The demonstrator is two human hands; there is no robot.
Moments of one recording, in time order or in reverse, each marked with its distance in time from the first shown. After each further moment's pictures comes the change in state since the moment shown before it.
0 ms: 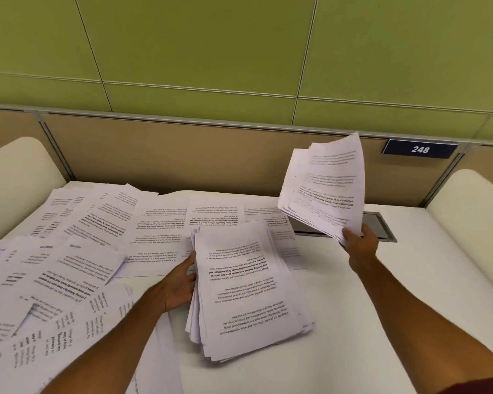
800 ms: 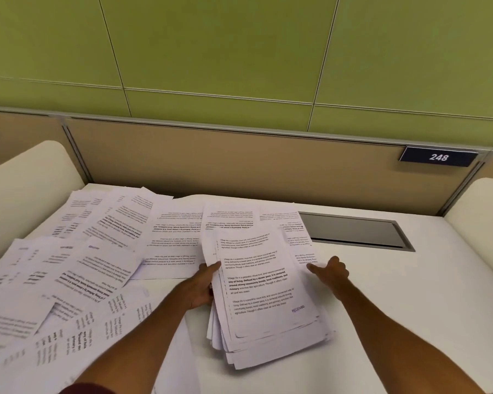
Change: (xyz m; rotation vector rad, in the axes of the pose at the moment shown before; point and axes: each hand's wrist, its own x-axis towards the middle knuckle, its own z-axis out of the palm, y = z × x) left_hand -0.014 0.007 0.029 0.154 0.086 -0.038; right_hand -0.042 0.053 0.054 -1.049 -0.281 0.200
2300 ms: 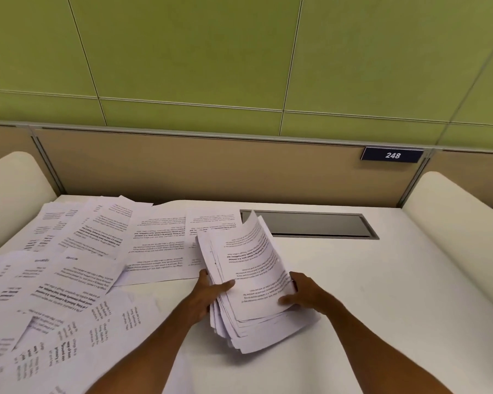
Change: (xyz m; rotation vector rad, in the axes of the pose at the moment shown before) left_hand 0.001 -0.040 0.025 0.140 0.046 0.180; right_hand -0.078 0.027 0.001 0.070 -0.430 -0.355
